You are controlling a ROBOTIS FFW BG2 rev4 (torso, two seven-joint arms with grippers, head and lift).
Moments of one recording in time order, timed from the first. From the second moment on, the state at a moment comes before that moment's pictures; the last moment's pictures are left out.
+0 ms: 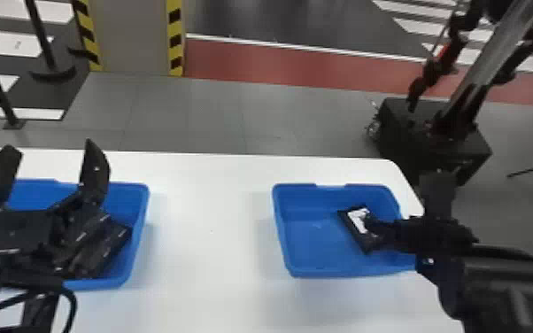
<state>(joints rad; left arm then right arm) 0.34 0.03 -0.06 -1.89 0.19 -0.38 0.00 0.02 -0.15 -0.26 -1.83 0.01 0.95 0.13</state>
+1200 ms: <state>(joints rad) 0.34 0.04 -0.07 -1.90 0.18 -0.34 0.00 -0.09 -0.14 -0.21 -1.66 0.02 1.01 0.12</state>
